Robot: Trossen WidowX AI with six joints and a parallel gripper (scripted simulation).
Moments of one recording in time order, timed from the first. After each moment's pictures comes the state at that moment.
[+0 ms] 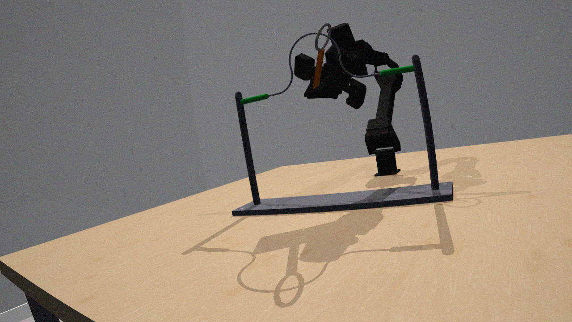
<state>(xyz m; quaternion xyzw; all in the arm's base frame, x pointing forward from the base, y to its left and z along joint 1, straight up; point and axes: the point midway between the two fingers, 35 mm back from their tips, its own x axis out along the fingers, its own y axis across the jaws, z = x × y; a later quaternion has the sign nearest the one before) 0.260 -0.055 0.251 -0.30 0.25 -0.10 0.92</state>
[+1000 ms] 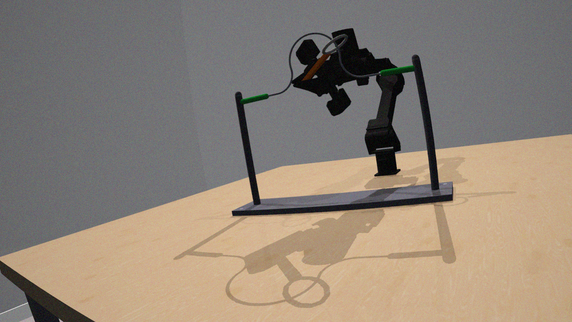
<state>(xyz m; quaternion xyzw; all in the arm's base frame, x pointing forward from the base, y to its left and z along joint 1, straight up) 0.263 -0.074 0.274 -0.53 0.18 -0.16 0.81</state>
